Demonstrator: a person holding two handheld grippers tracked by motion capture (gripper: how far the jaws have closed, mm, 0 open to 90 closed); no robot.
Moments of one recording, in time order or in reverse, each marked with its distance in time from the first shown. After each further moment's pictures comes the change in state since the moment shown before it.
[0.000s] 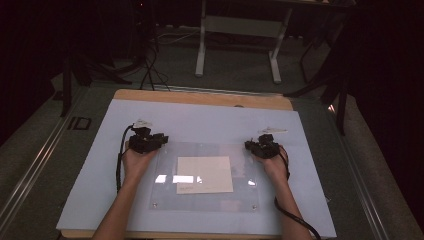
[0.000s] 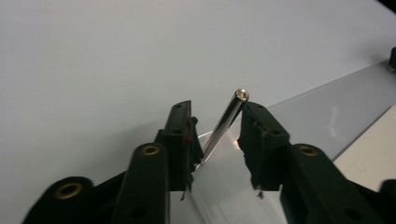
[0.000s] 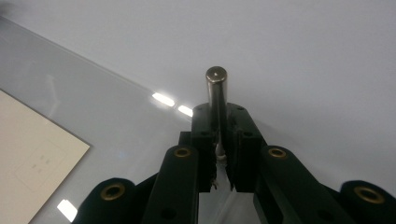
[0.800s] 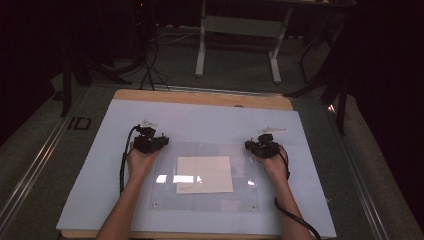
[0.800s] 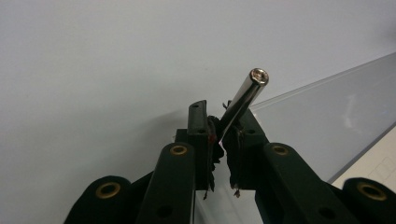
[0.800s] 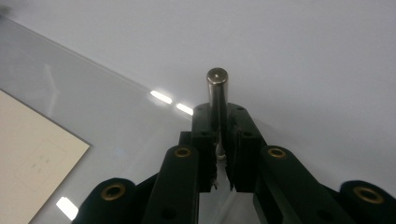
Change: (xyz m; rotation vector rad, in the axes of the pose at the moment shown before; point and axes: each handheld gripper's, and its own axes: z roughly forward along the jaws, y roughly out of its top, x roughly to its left) left arm -0.004 -0.002 0.021 0.104 0.051 -0.019; right arm 0.001 0.002 0.000 0.012 -0.006 -0.001
